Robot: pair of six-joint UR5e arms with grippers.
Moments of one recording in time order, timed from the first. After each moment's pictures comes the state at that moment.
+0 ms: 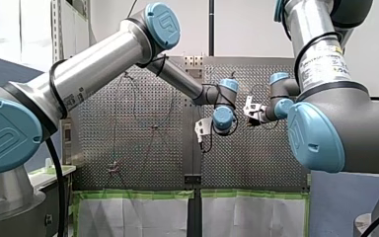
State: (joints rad) left arm -0.78 -2.45 -1.07 -3.01 -2.17 -1.90; right arm 1.76 -1.01 1.55 -0.34 1.15 1.82
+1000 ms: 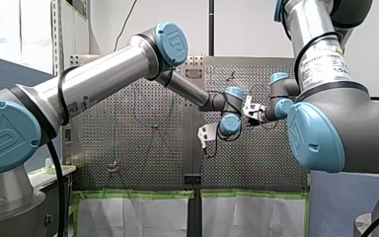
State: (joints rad) left arm -0.79 -2.57 -0.90 -3.04 -2.29 -1.94; right arm 1.76 -1.01 1.55 -0.34 1.14 1.82
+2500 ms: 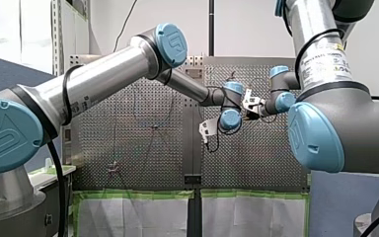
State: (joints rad) left arm -0.78 -2.57 -0.85 -3.05 -2.28 -1.97; right arm 1.76 -1.05 1.54 -0.30 1.08 1.83
